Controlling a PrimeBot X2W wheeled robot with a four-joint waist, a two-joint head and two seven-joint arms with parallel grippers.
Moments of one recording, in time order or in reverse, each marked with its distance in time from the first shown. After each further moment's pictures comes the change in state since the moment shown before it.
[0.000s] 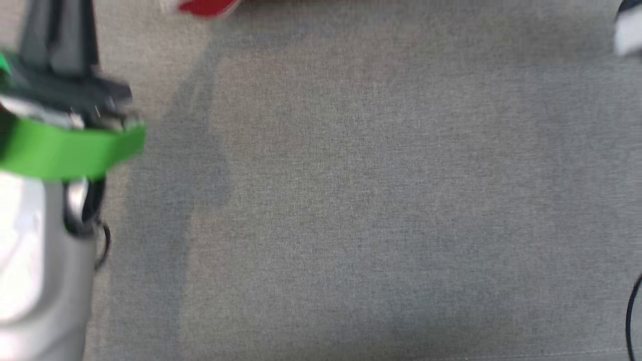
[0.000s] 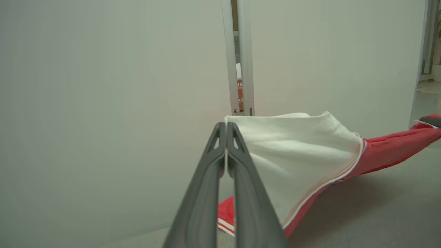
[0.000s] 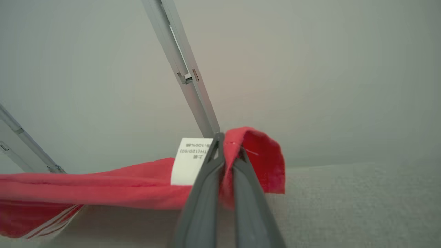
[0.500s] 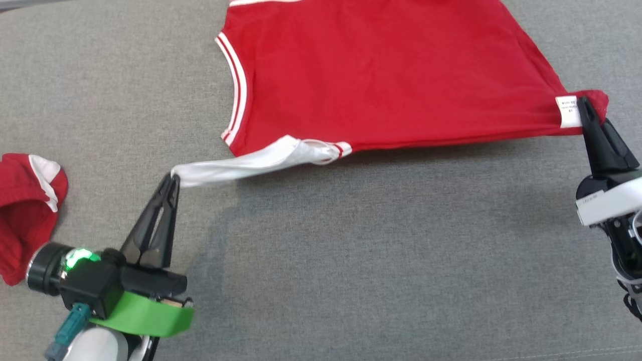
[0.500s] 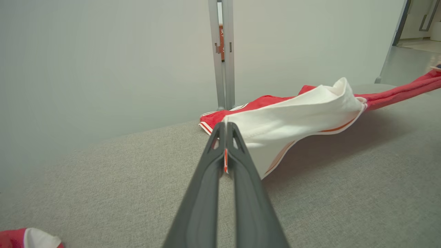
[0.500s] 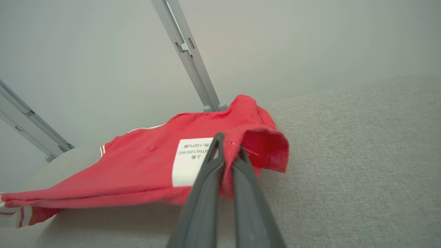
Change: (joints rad) left arm 0.565 -0.010 -0.019 -0.053 0.082 0.000 0.000; right arm 0.578 -0.003 -0.110 -0.221 -0.006 0.000 0.000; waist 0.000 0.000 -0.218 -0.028
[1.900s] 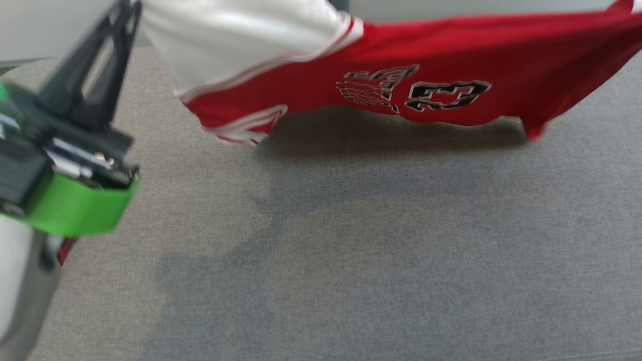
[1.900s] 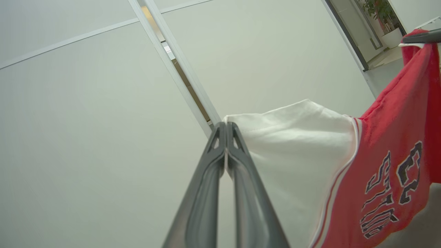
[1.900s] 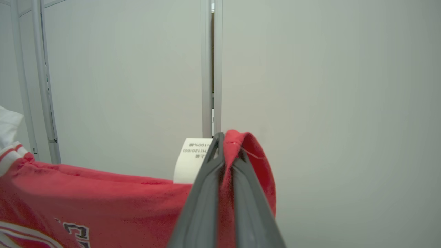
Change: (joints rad) left arm -0.463 0.245 -0.114 -0.132 0.009 -0.002 0.060; right arm -0.160 -0.130 -0.089 -0.231 -0.141 0.000 0.041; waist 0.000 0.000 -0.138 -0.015
